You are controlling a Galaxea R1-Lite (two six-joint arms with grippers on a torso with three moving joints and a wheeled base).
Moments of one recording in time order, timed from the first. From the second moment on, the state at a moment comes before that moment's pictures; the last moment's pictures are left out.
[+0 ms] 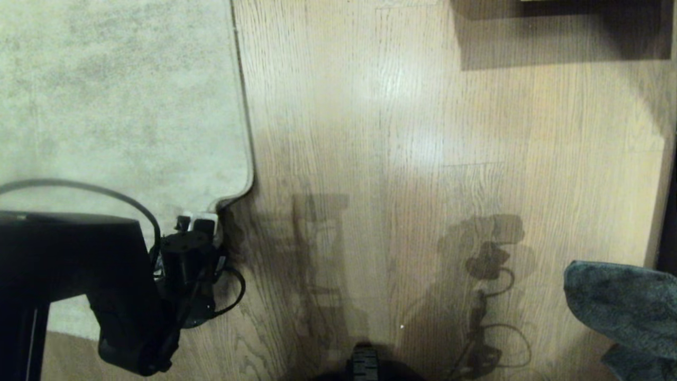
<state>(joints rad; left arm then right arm) -0.25 2.20 -0.47 -1.52 0.77 0.29 0.00 0.00 0.00 -0.01 -0.03 0.00</state>
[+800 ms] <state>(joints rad) -0.27 2.09 -0.51 -1.52 0.77 0.33 0.00 0.00 0.00 -0.01 -0.03 0.00</state>
